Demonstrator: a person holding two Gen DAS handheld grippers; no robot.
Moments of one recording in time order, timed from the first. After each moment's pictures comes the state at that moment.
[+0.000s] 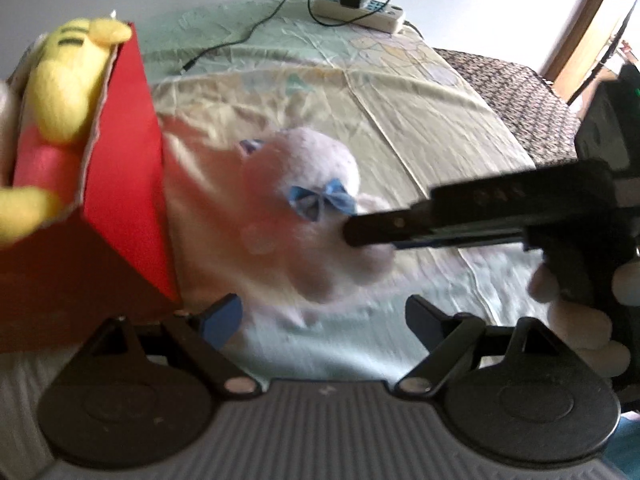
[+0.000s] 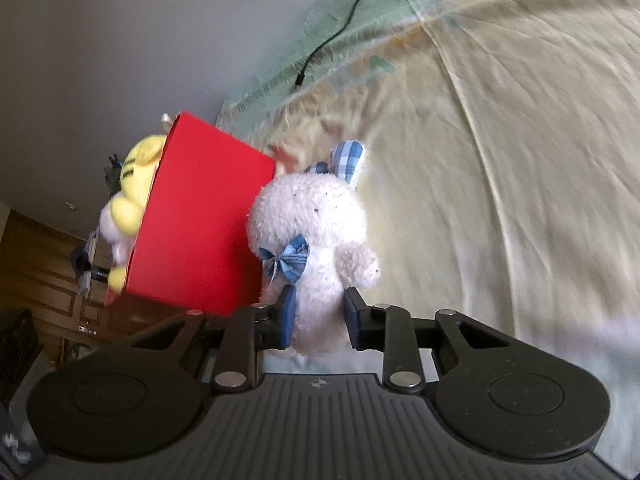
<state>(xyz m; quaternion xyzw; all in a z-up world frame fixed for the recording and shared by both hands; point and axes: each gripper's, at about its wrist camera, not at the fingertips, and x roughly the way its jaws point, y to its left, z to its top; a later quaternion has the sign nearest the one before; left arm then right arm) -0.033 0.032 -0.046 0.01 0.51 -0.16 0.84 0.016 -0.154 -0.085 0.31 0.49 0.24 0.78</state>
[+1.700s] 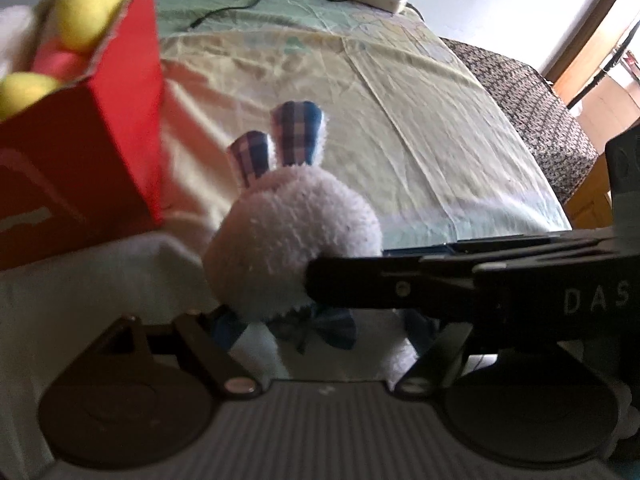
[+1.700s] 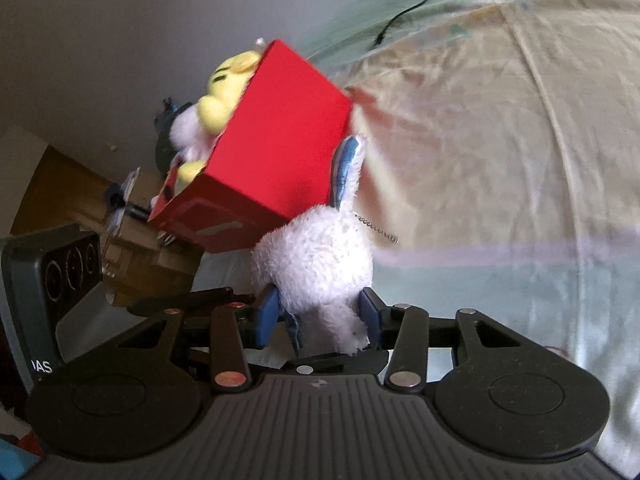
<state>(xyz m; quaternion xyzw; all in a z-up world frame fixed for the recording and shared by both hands) -0.078 0.029 -0.063 -0.02 0.53 -0.14 0.84 -0.029 -0.127 -0.072 0.27 0.47 0.35 0.76</state>
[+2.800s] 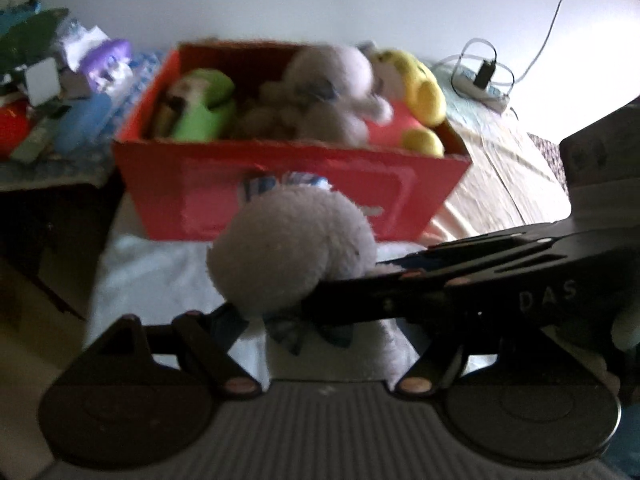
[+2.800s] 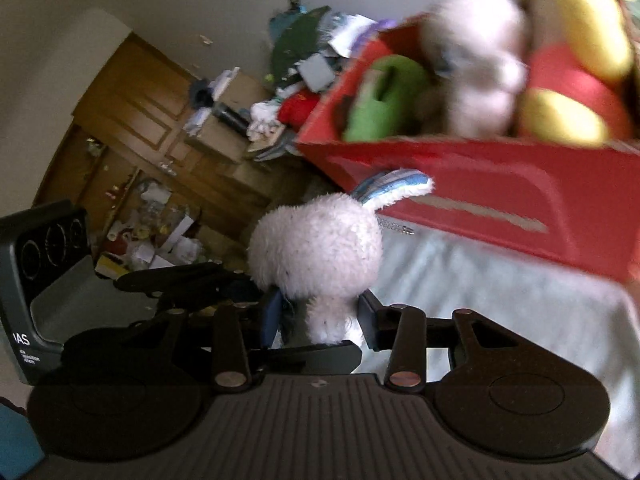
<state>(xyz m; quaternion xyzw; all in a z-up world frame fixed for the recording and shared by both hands) -0.159 0.254 0.016 -0.08 0.46 -0.05 0.89 -0.029 0.106 -0.015 0.16 0.46 0.51 0.71</state>
